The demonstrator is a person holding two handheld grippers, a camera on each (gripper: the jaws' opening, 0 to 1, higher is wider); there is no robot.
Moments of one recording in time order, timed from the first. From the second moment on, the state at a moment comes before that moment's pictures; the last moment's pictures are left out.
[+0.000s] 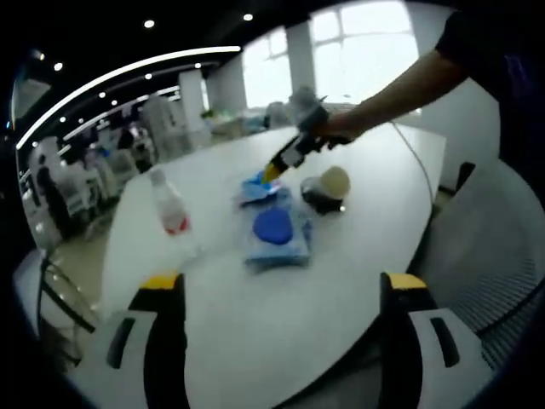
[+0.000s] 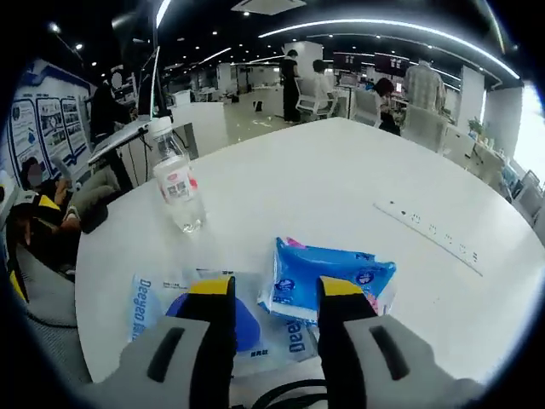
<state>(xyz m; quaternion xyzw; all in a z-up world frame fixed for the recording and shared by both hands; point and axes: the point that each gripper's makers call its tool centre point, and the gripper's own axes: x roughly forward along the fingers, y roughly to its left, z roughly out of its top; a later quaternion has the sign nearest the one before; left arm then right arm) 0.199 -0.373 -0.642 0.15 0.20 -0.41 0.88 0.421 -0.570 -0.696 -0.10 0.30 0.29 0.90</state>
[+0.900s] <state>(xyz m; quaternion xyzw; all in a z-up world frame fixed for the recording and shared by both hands) 0.203 -0.368 -0.645 0.15 0.21 -0.39 0.88 0.435 -0.551 -0.732 -0.11 0.32 0.24 0.91</state>
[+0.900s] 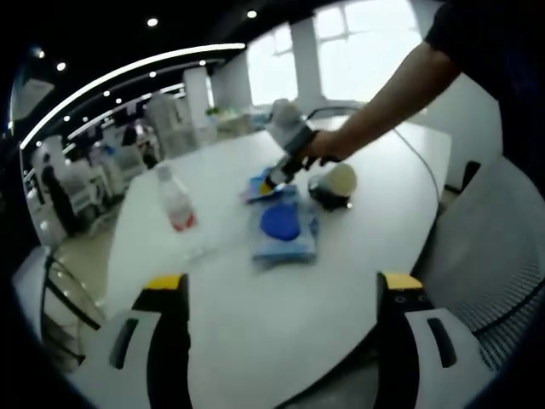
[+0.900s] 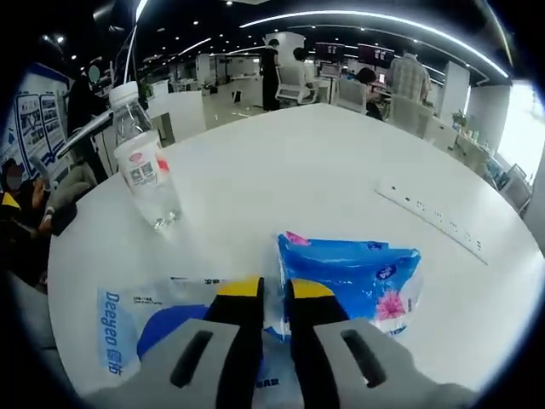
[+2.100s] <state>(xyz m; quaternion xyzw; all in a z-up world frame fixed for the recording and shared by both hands) 0.198 -0.374 -0.639 0.15 0.19 -0.41 0.88 0.418 -0.630 -0.671 -0.14 0.27 0.17 0.94</state>
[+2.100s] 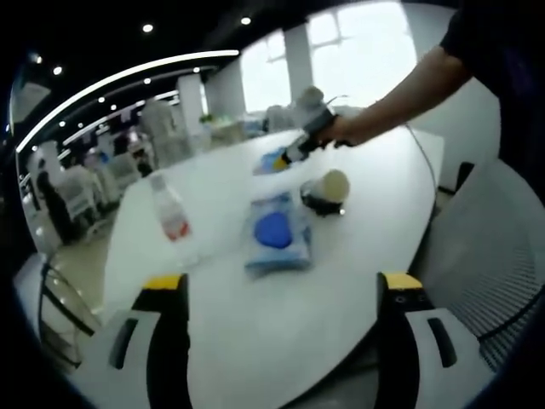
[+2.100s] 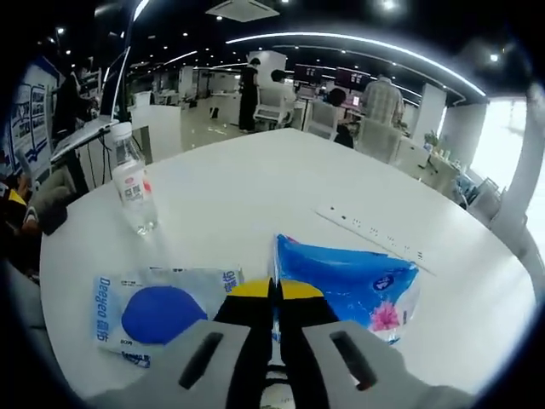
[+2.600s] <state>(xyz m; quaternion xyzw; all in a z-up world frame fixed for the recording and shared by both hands) 0.199 -0.377 -0.635 0.14 0.19 -0.42 0.88 0.400 -0.707 -0.676 -0.12 0.28 0.09 0.95</state>
